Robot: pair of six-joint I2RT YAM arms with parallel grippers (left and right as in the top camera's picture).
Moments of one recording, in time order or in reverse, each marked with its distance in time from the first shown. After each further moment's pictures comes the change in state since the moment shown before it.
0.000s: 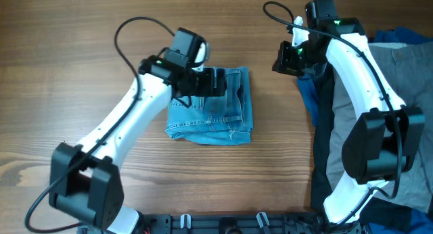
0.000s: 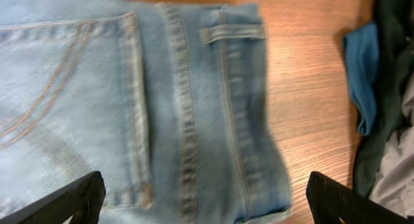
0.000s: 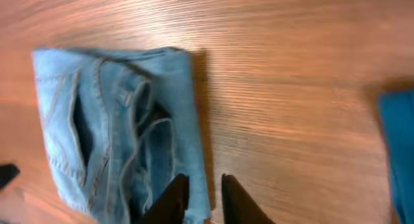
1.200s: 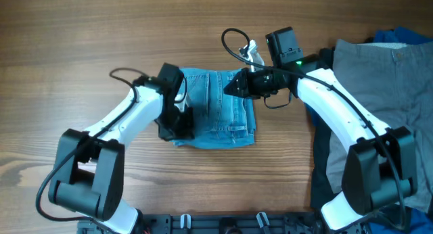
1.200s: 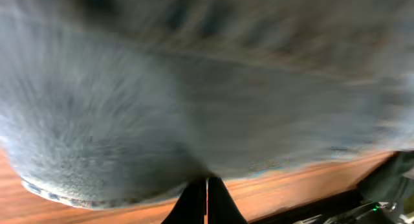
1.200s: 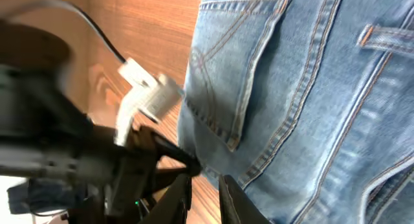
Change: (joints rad) left arm 0.095 0.039 -0.296 -0.168 0.154 -0.041; right arm 0.229 -0.182 -0.365 0.402 -0.359 0.105
